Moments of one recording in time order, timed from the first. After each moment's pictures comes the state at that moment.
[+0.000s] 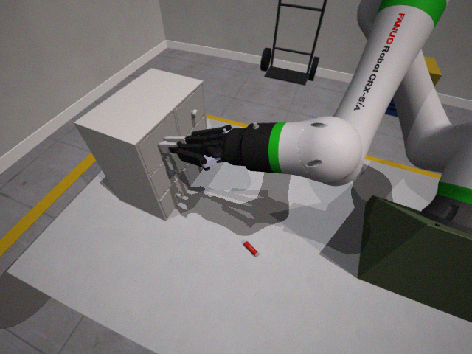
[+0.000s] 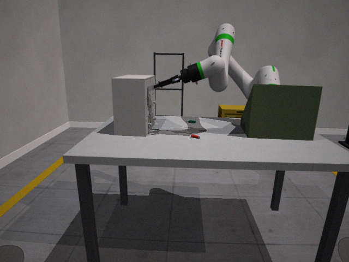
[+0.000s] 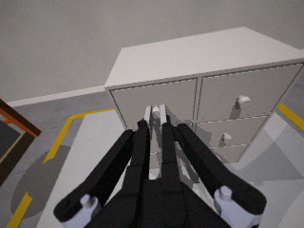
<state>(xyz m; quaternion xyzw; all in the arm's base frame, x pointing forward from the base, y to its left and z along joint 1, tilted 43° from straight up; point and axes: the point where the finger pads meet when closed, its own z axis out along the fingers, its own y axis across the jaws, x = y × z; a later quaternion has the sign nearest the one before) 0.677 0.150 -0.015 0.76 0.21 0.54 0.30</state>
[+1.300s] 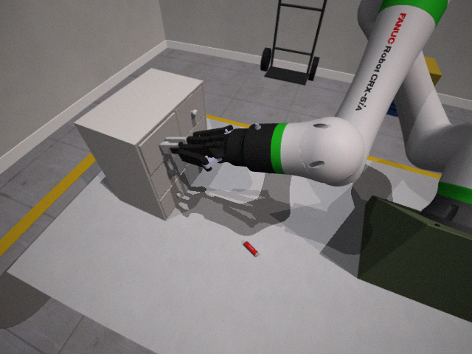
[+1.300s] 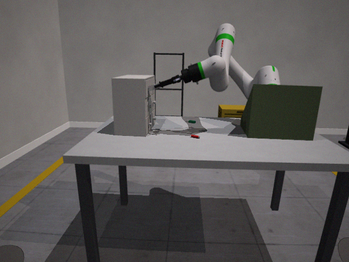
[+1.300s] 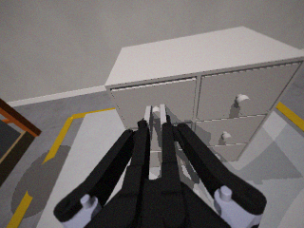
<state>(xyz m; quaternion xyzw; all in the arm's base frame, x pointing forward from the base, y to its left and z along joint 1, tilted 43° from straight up) 0.673 0.150 -0.015 0.76 0.21 0.54 0.30</state>
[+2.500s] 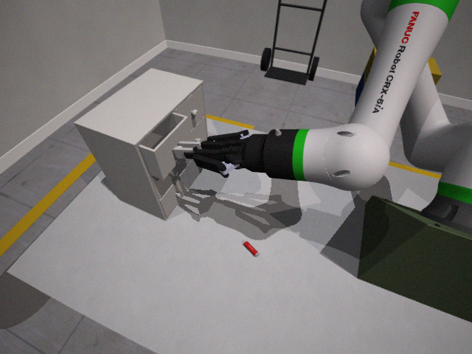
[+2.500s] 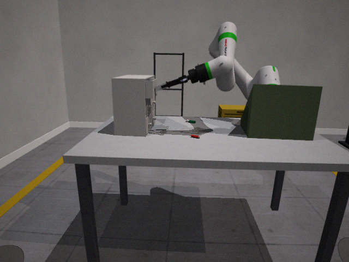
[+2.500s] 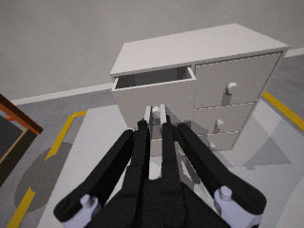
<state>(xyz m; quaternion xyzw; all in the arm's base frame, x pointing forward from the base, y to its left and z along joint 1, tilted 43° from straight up) 0.635 0.150 -0.015 0.76 0.21 0.54 0.30</state>
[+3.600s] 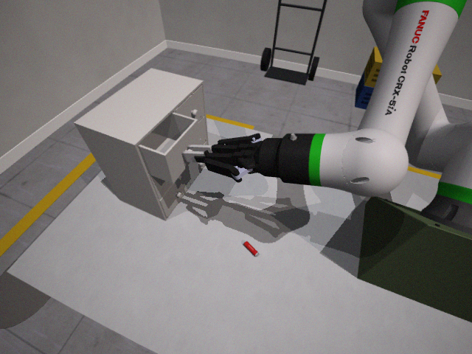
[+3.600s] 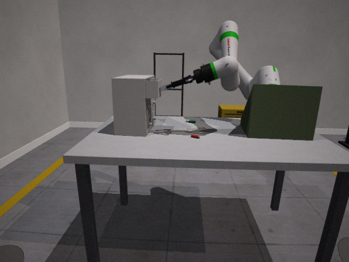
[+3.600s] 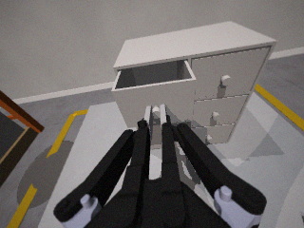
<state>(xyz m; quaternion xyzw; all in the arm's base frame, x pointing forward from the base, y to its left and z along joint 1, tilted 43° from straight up) 0.608 0.149 -0.015 0.76 0.21 0.54 0.30</state>
